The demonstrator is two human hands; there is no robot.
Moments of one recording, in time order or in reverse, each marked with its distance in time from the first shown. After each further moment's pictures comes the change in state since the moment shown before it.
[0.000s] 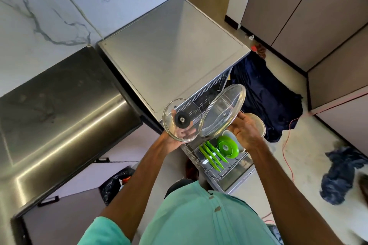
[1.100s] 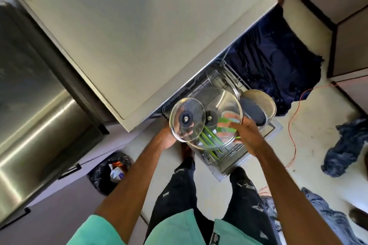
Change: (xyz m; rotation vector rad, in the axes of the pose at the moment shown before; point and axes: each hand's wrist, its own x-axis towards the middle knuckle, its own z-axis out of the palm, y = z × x) left_hand 0.181 -0.046 -0.028 0.133 0.150 -0.299; right_hand 0.123 0.053 -0.085 -0.357 0.157 0.400
